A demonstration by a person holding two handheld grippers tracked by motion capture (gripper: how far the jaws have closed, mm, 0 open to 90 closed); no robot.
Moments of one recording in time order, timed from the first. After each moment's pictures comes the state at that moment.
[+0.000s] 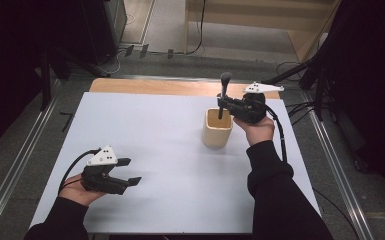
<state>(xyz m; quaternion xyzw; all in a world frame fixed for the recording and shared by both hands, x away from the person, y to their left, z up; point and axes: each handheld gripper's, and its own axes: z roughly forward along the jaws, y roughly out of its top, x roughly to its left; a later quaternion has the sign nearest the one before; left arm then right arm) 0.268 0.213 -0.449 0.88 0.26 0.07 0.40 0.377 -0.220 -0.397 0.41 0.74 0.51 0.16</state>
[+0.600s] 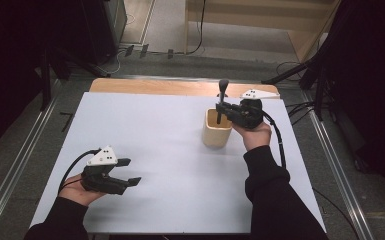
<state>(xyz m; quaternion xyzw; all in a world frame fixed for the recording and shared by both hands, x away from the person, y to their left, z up) 0.268 0.214 -0.450 0.88 0.26 0.07 0.40 0.372 -0.215 -0.413 0.41 0.74 0.51 0.16</state>
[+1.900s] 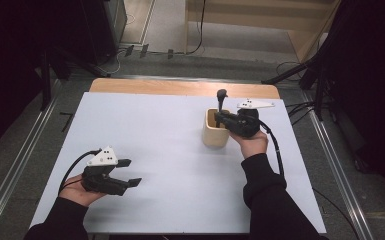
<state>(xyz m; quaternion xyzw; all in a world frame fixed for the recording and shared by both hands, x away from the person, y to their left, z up) 0.268 0.213 -0.450 0.88 0.26 0.06 0.39 0.366 -0.213 -0.442 0.43 0.74 0.50 0.15</state>
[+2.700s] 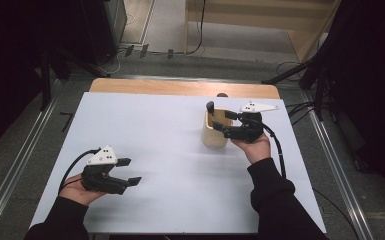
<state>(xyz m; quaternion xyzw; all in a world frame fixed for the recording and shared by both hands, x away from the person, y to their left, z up) 0.269 0.214 -0.450 0.88 0.27 0.06 0.40 0.352 -0.218 -0.437 0.41 0.75 0.50 0.14</state>
